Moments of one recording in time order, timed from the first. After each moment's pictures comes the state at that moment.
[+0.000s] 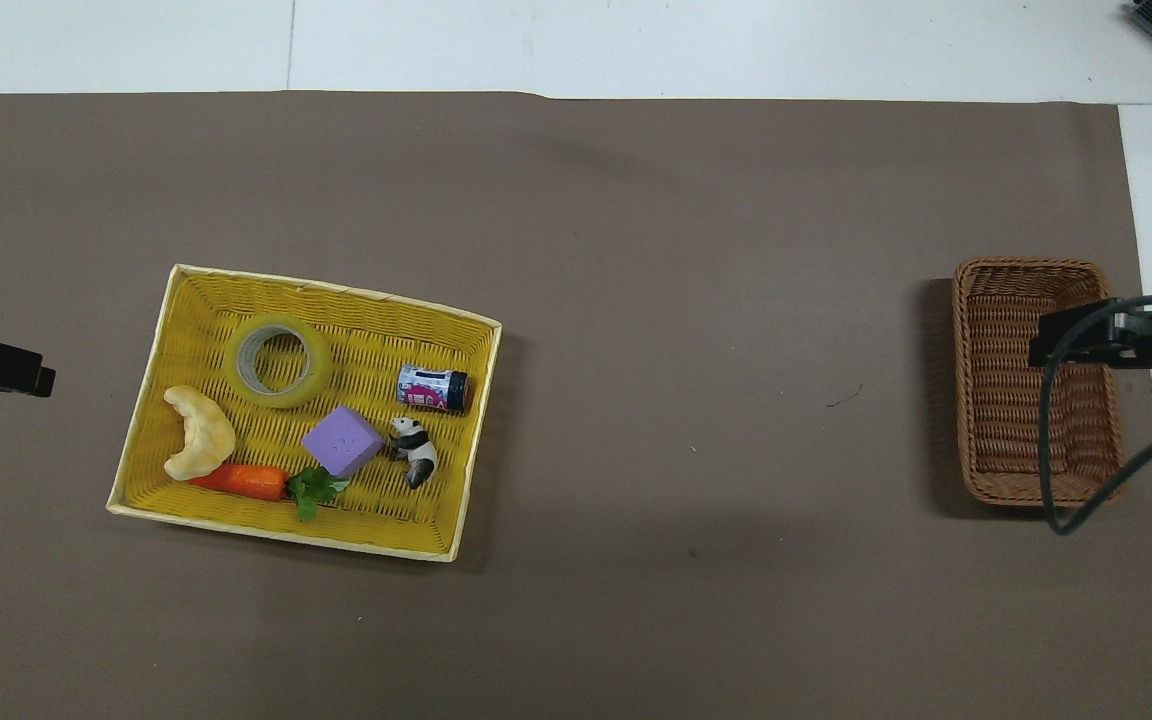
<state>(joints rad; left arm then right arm) 0.07 -0.08 -0.08 -1.63 -0.03 1.50 0.15 0.06 -0.08 -0.03 -1.59 0.00 1.51 0.21</state>
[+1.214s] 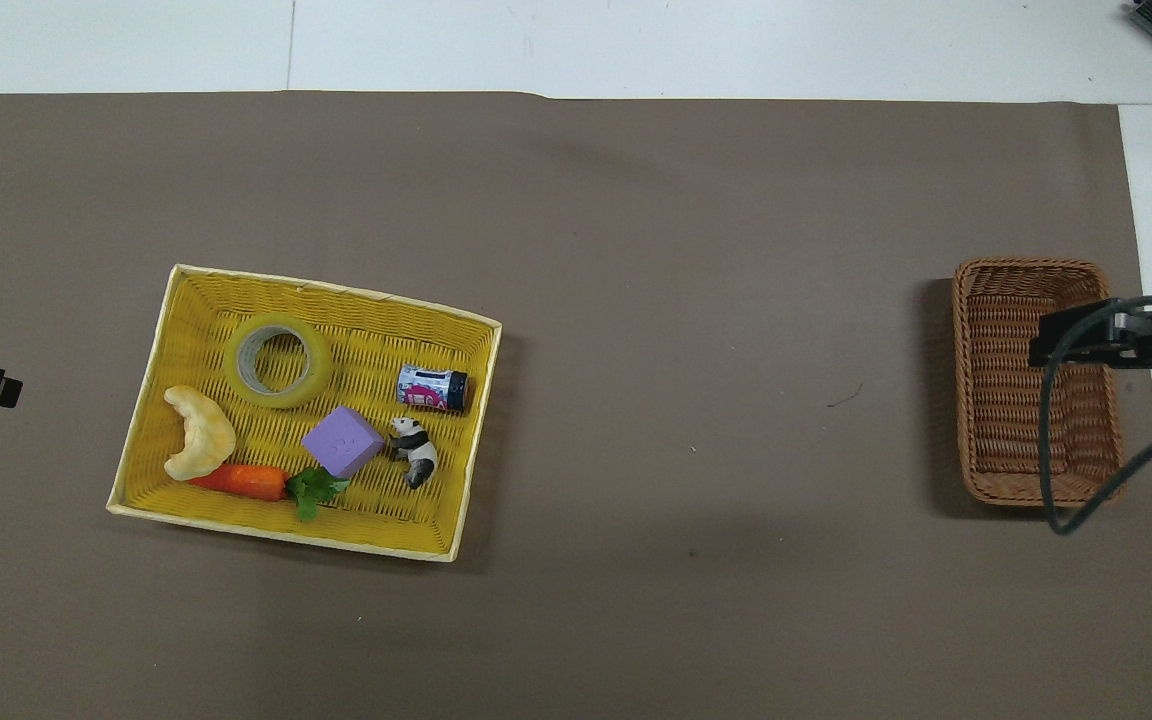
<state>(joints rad) 0.15 -0.06 -0.07 -1.67 -0.03 1.54 0.32 0.06 -0.08 -0.03 -1.59 0.00 1.51 0.21</state>
